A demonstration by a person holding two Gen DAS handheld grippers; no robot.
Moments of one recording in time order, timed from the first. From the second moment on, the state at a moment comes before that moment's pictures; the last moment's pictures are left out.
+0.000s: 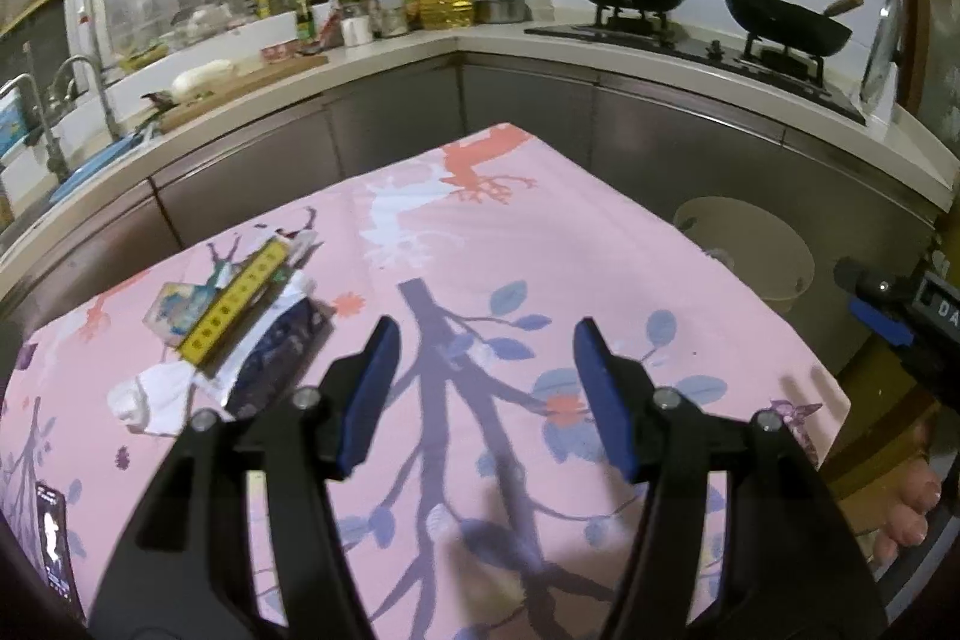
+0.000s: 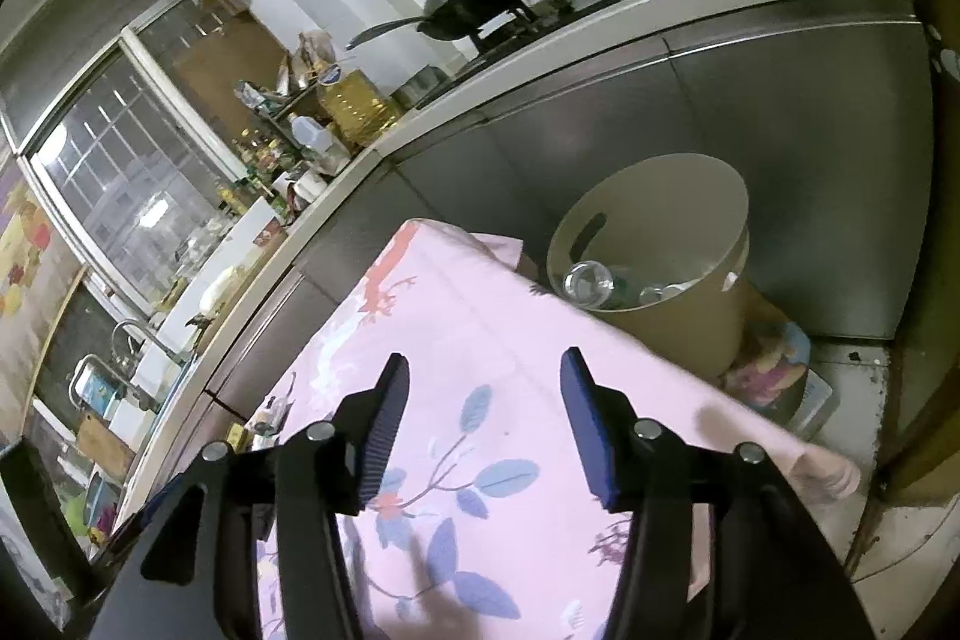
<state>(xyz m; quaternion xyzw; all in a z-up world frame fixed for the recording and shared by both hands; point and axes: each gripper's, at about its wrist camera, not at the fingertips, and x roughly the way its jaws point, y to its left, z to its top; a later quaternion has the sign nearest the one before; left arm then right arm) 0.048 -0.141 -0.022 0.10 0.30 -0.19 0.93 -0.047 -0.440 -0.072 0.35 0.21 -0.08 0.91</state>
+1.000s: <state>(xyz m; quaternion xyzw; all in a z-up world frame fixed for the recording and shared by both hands) 0.037 -0.033 -0.010 0.06 0.27 -0.08 0.96 -0.038 -0.353 -0.050 0.29 0.25 -0.02 0.92</state>
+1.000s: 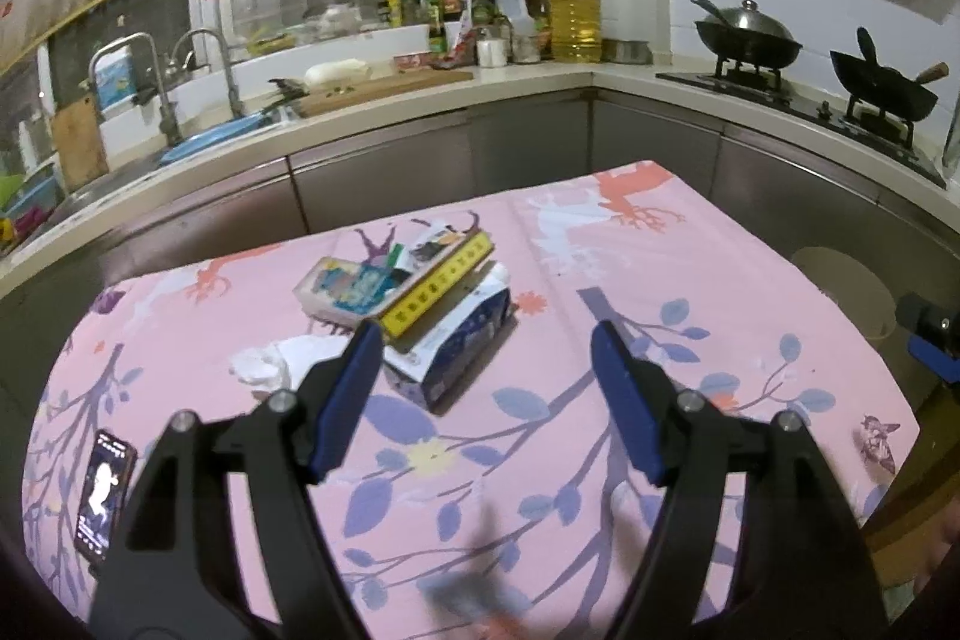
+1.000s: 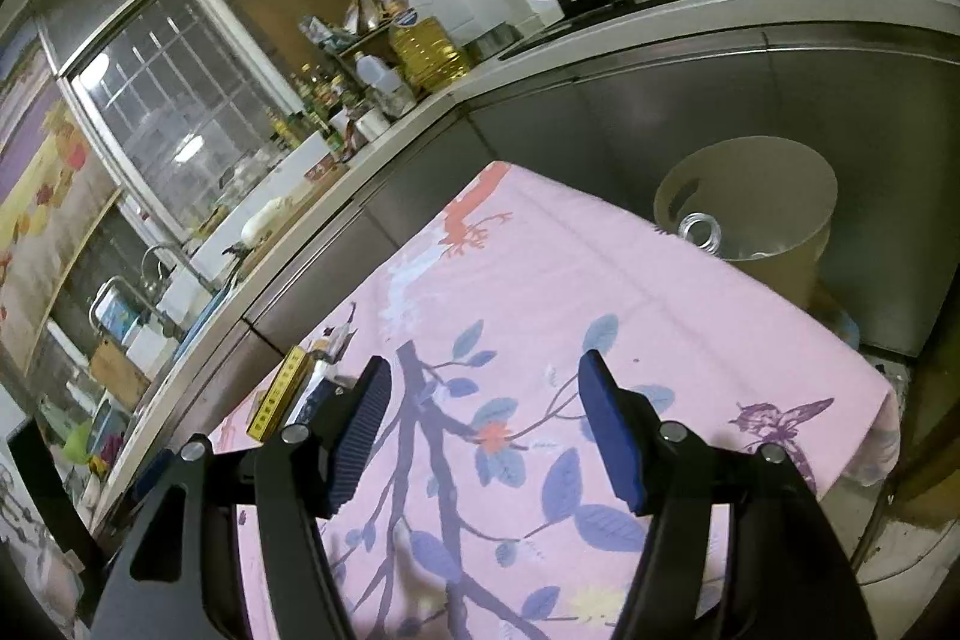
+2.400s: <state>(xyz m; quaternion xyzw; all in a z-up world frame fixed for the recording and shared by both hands) 0.019 -0.061 -0.040 0.10 0.34 -0.13 0.93 -0.041 -0.344 -0.068 0.30 0.26 -0.02 0.92</state>
